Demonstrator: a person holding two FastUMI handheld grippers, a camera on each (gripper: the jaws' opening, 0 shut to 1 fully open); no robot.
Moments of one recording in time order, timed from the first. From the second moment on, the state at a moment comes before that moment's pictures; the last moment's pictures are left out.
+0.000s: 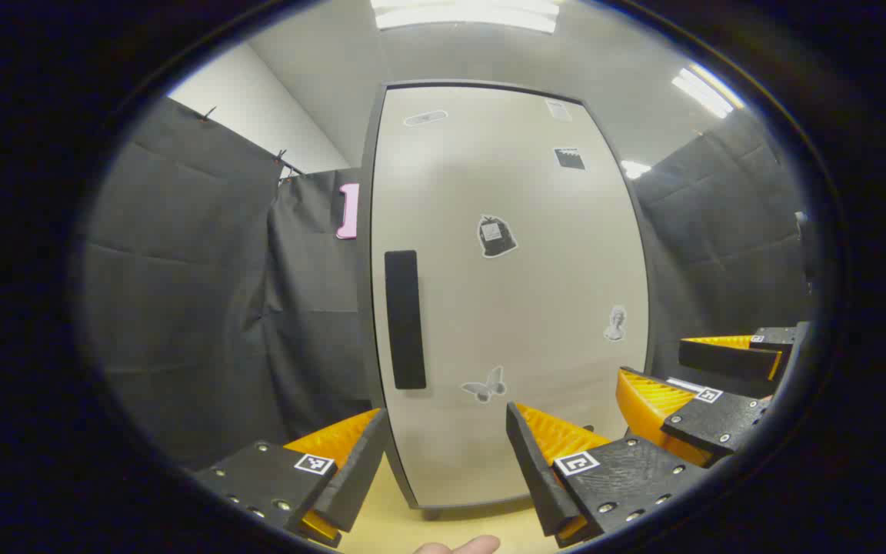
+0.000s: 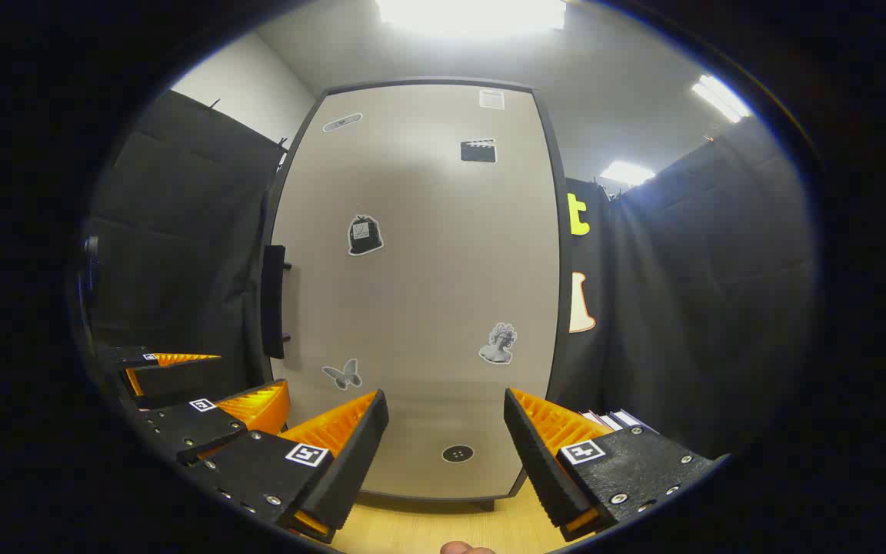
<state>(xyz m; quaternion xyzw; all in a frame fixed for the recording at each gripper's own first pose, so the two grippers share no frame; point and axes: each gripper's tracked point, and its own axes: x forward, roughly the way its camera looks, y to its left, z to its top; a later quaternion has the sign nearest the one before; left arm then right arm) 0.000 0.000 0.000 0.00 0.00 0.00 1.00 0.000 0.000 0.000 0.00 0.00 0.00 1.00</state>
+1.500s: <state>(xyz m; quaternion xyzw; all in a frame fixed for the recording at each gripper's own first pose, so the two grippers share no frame) -0.021 0.008 0.006 -0.01 0.00 0.01 1.00 -0.008 -0.012 -0.002 0.00 0.01 -0.02 1.00</state>
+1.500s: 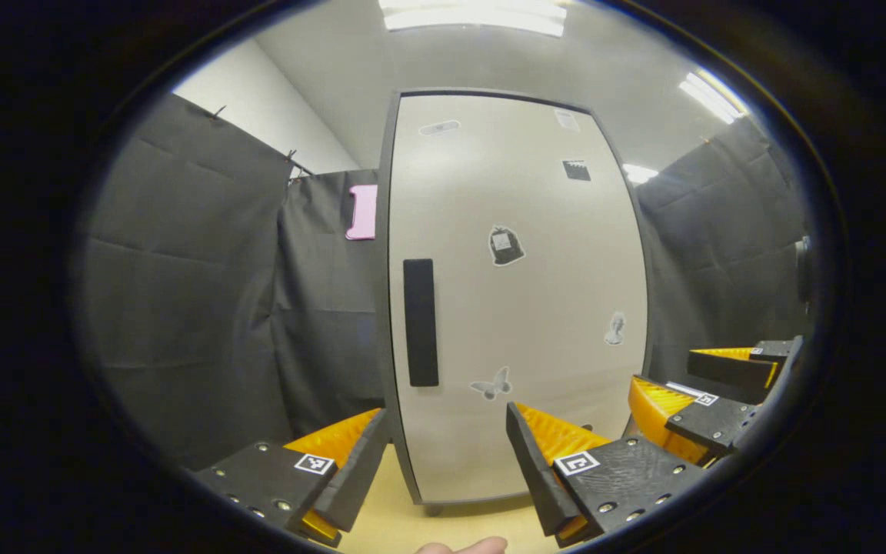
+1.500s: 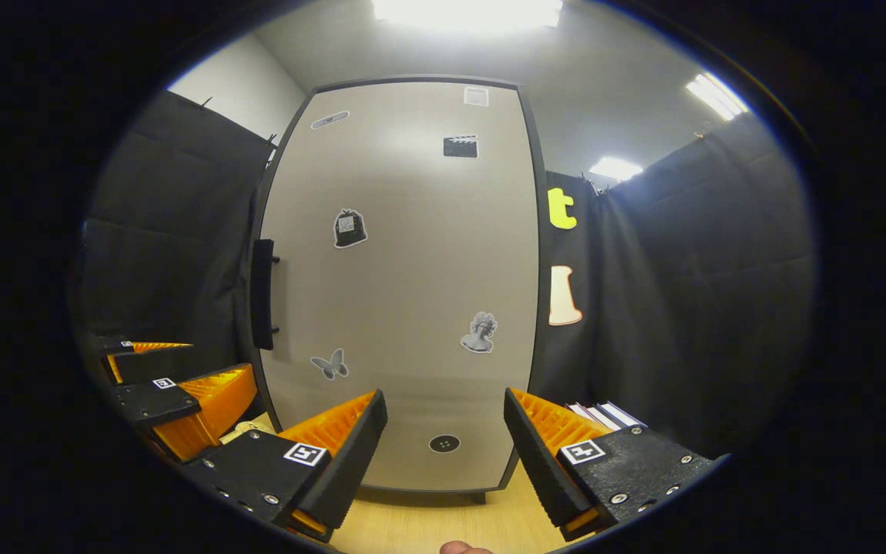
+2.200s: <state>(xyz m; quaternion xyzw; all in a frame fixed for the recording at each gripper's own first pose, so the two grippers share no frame) -0.045 0.068 -0.005 0.00 0.01 0.05 1.00 0.022 0.036 0.025 -0.01 -0.02 0.03 1.00</state>
